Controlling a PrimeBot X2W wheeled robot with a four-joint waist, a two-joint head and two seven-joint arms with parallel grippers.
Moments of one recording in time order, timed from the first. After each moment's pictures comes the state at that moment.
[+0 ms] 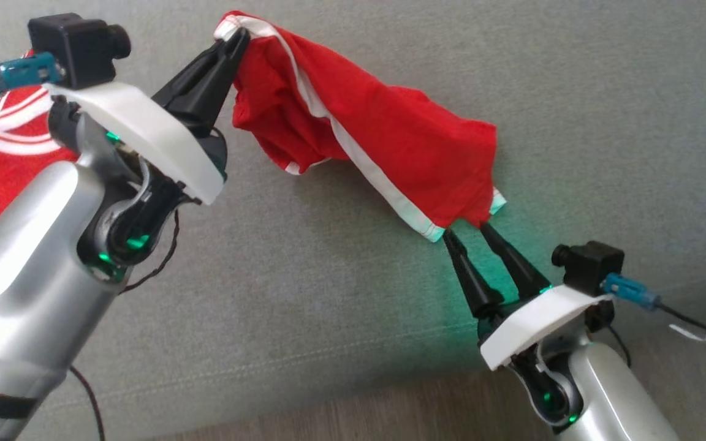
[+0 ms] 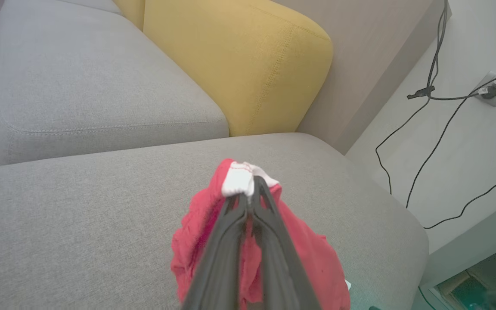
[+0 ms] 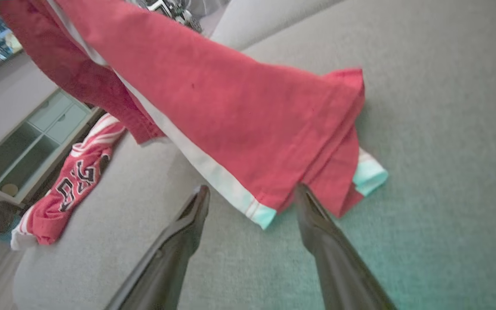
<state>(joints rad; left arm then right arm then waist) -0.76 0.51 -0.72 0.06 -1.02 0.07 0.07 -0.19 -0.06 0.26 0.22 0.52 0.13 -0.05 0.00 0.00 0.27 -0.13</state>
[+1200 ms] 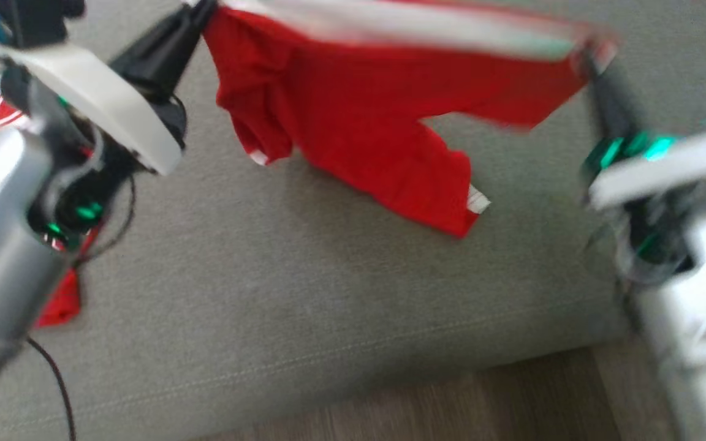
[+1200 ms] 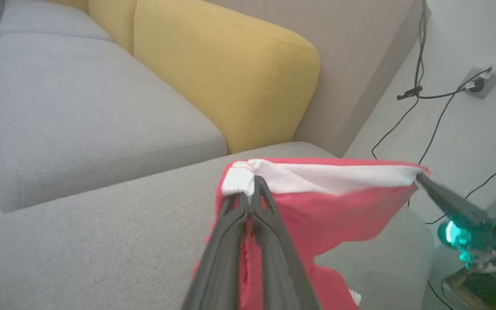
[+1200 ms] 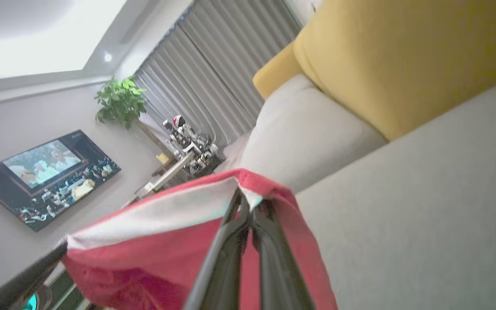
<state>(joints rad) -0.83 0.56 -0.71 0.09 -1.03 0.00 0.10 -0.48 -0.16 0.14 0.22 0.93 0.13 -0.07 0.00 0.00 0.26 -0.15</state>
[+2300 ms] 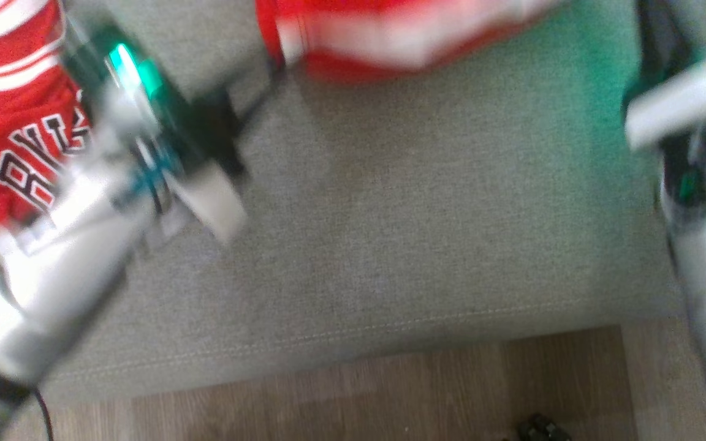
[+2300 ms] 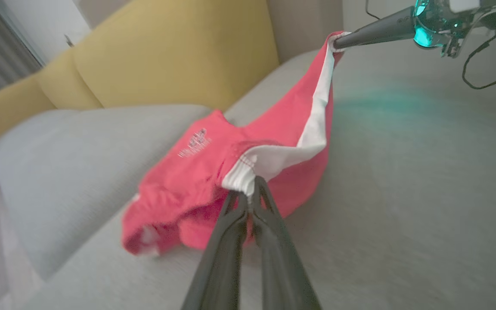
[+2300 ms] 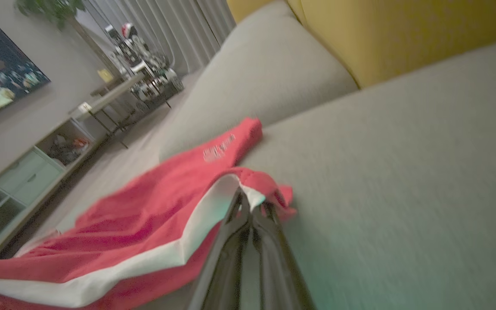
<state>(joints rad) -0.92 0.52 -0.92 0.20 -0.26 -0.10 -0.26 -0.73 -0.25 0.11 0.37 0.77 0.13 -0.03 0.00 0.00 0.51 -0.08</state>
